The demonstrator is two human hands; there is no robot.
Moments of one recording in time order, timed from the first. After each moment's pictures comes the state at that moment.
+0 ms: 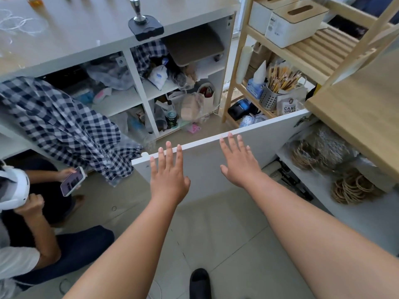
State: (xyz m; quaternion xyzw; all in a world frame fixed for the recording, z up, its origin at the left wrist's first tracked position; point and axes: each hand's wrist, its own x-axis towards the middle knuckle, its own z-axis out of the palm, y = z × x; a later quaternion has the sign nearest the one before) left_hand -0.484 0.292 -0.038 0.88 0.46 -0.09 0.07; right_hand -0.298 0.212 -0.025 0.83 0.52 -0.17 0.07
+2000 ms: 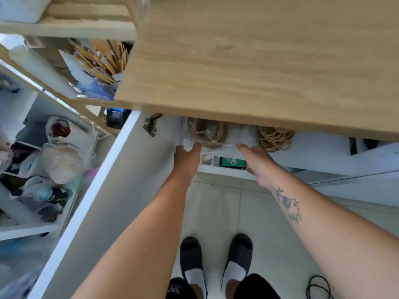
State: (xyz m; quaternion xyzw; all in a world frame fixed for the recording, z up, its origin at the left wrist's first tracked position) left_hand -0.047 0.196 -0.197 0.71 0.41 -0.19 0.54; right_hand -0.028 0.012 -0.220 0.72 -0.32 -0.30 -0.53
